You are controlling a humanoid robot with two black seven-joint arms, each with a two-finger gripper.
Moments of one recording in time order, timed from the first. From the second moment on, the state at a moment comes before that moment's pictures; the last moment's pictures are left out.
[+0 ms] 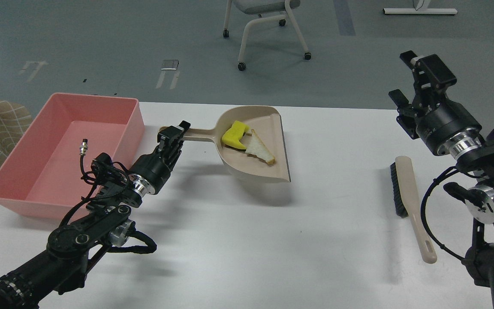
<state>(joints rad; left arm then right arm) -0.39 0.29 -0.79 -0.95 0.85 0.07 -0.49 0.28 0.00 1.67 1.55 -1.21 0.30 -0.25</state>
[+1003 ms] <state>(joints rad) -0.23 0.78 -1.17 -1.09 0.60 -0.11 -0.49 0.15 0.00 1.73 1.54 -1.03 0.27 -0.24</state>
